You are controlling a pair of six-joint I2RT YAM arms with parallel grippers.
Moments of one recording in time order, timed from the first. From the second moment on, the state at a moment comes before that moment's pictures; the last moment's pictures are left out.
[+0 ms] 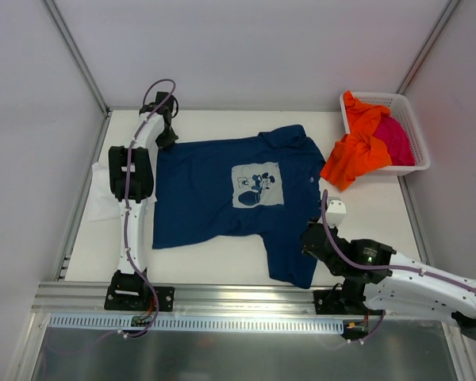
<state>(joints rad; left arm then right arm) -0.08 2.46 2.18 -0.89 -0.26 -0.56 1.20 0.69 0.64 -0.84 0.70 0.98</state>
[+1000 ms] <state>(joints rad) -0.01 2.54 2.54 -0.89 -0.24 -0.50 1.20 0.90 0.69 -0.85 0.72 0.98</state>
